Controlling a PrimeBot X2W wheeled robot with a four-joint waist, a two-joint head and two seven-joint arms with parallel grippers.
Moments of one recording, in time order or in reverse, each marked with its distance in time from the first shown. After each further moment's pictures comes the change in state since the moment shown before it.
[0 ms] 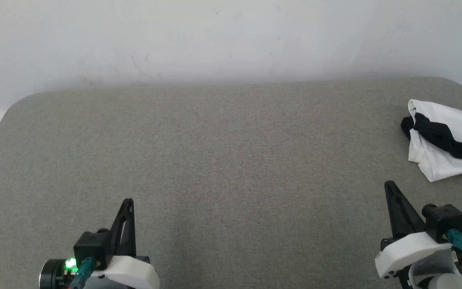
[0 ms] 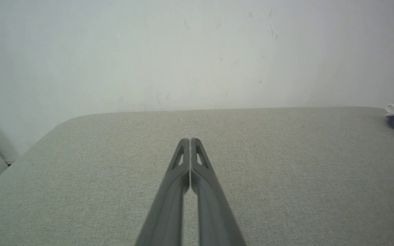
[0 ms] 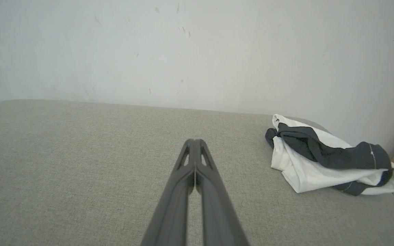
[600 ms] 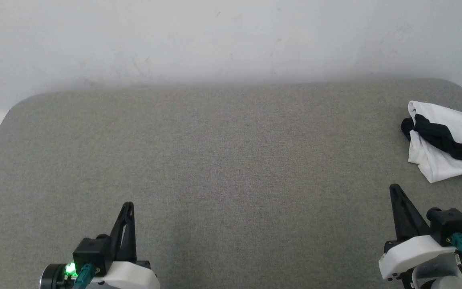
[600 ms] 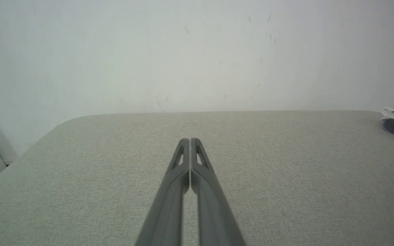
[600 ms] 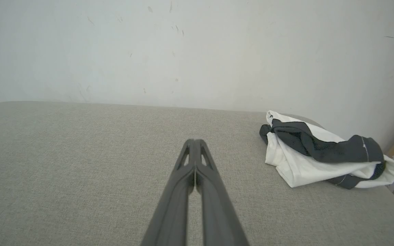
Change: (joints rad) left arm 0.017 0.002 -0.006 0.001 -0.013 0.002 -0.035; right arm 0.000 0.000 -0.023 0.037 0.001 0.000 -0.034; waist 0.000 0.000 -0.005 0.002
